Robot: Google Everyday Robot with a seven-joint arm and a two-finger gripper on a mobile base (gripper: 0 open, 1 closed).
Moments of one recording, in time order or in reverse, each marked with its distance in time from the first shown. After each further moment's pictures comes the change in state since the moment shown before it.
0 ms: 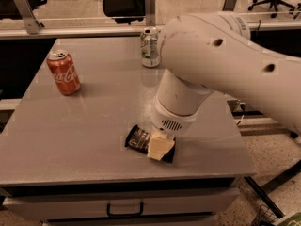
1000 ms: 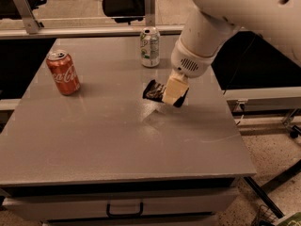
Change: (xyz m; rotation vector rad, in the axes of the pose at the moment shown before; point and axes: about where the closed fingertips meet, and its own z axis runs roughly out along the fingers) arm 0.004 -0.122 -0.055 0.108 -0.062 0.126
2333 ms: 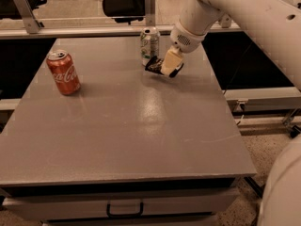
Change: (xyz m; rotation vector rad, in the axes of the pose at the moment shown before) arm -0.030 -0.124 0.037 0.031 -0.072 0.087
